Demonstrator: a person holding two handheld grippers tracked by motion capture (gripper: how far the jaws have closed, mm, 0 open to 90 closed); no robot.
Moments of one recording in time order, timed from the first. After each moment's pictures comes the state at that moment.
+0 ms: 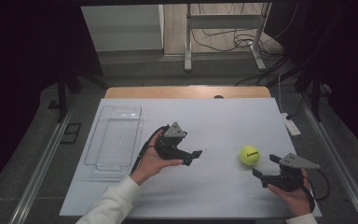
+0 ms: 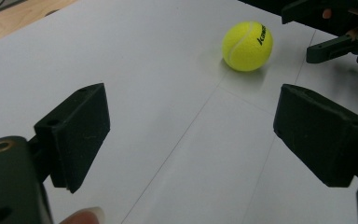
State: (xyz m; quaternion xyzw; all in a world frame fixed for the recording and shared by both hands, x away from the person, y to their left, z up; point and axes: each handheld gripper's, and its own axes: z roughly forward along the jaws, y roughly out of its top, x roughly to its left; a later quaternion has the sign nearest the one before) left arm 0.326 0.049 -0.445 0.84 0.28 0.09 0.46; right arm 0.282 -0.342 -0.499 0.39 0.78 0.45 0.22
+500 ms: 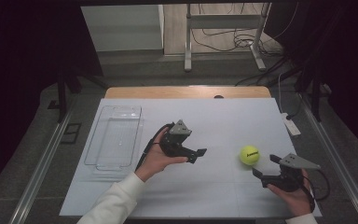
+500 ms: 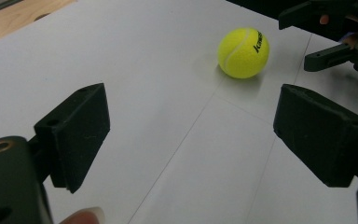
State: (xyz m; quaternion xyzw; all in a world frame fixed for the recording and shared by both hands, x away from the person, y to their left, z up) left arm 0.335 0.036 -0.442 0.84 0.28 0.08 0.46; right arm 0.281 -0.342 -0.498 0.39 0.78 0.45 0.22
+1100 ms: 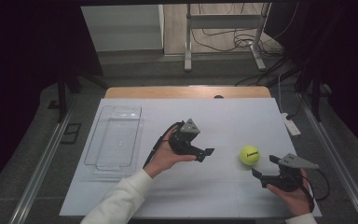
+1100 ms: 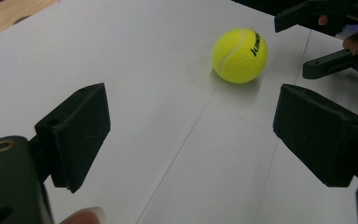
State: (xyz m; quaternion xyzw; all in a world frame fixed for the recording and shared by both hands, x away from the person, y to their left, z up) left arm 0.345 0.011 -0.445 0.85 0.26 0.08 0.45; right arm 0.283 -0.342 -0.502 0.40 0.78 0.44 0.21
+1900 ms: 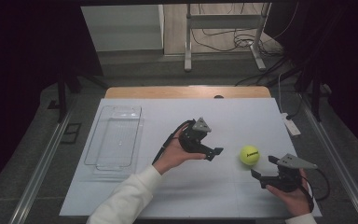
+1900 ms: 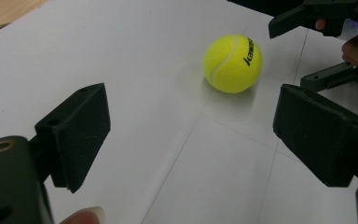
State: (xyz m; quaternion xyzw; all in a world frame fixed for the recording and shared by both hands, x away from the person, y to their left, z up) left arm 0.353 -0.016 -0.441 0.86 0.25 0.07 0.44; right arm 0.282 -0.339 -0.502 0.39 0.78 0.44 0.21
